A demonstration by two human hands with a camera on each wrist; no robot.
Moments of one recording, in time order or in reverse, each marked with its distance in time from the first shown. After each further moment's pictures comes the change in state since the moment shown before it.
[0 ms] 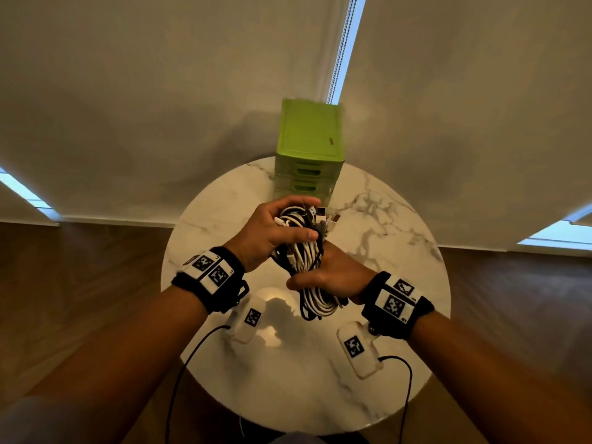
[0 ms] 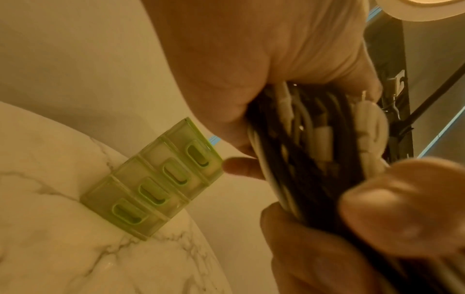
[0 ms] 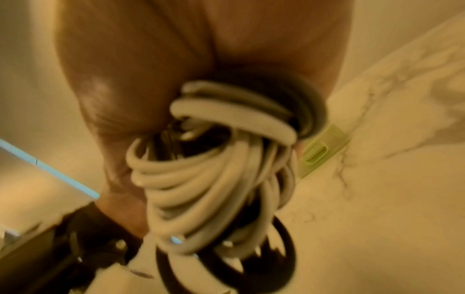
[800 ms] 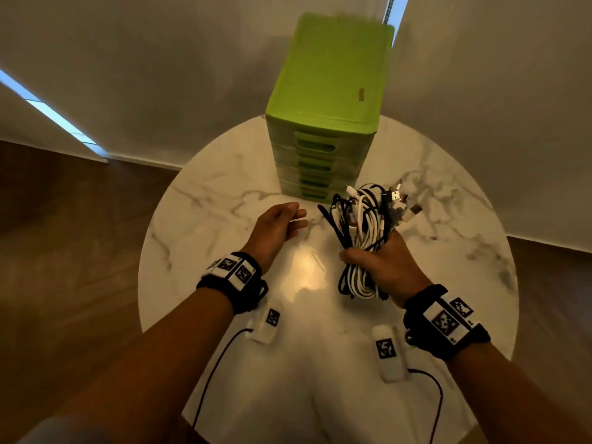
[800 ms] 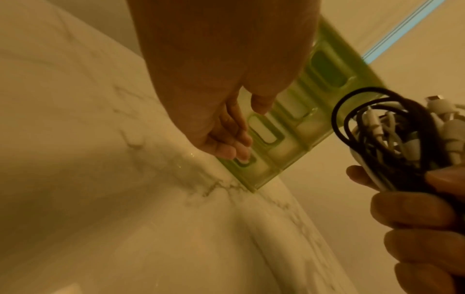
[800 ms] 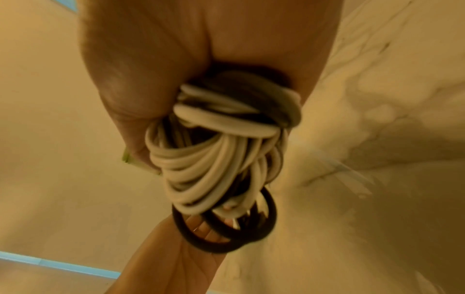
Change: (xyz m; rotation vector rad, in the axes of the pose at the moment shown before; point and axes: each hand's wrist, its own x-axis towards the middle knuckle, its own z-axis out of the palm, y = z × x) left_hand 0.110 -0.170 -0.016 -0.071 0.697 -0.444; right_hand 0.095 0.160 -0.103 0.266 0.244 0.129
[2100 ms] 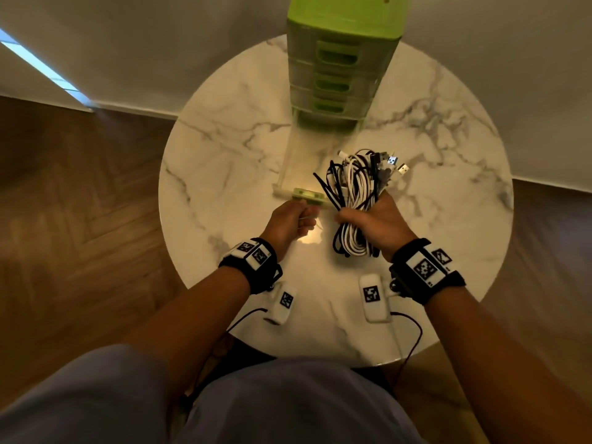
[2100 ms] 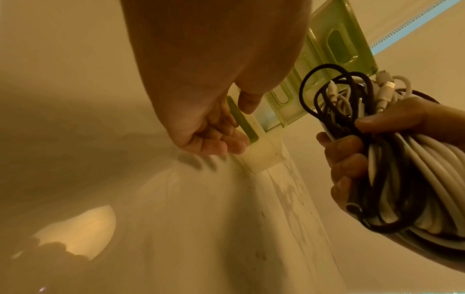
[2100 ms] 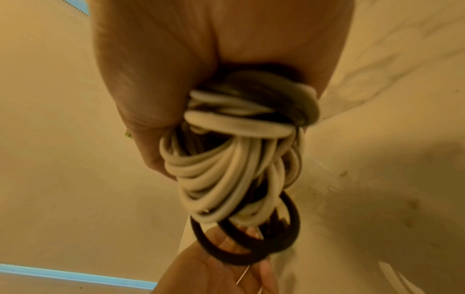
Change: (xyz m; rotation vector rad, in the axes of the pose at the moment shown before) left_hand -0.077 -0.085 -0.031 -0.022 -0.065 -0.258; right_hand -0.070 0.013 0.054 -0.033 0.021 0.089
